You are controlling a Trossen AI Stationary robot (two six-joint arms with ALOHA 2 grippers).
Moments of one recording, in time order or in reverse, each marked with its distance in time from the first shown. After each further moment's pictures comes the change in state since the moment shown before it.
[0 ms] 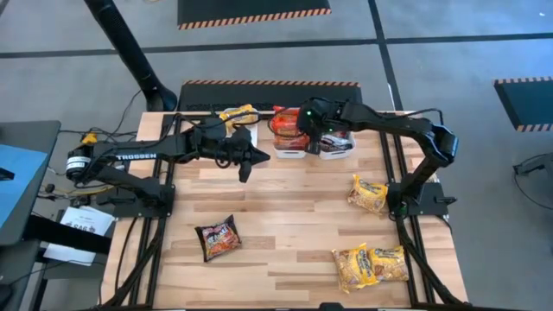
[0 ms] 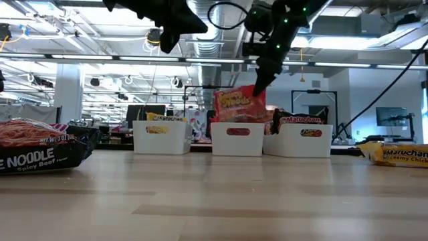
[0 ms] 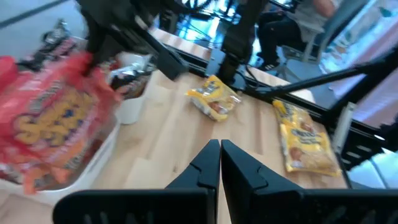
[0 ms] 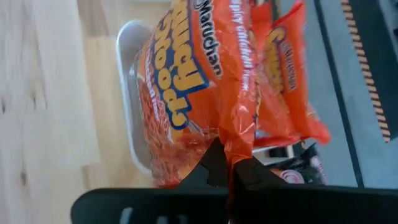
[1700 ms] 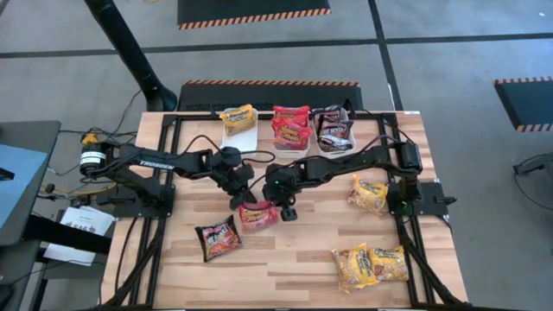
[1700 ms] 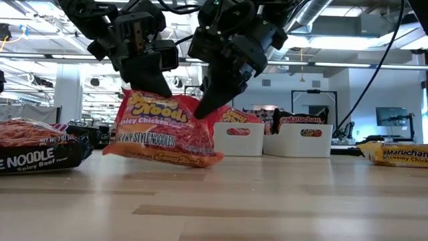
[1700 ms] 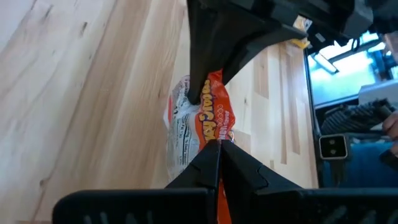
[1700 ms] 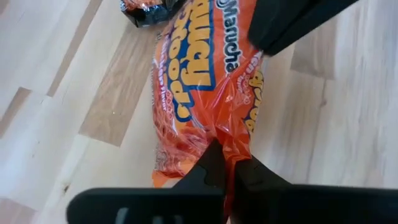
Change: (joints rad) left arm -0.050 0.149 -0.294 0.076 0.353 -0.166; right arm 0.439 0.320 0.000 0.357 -0.442 0.183
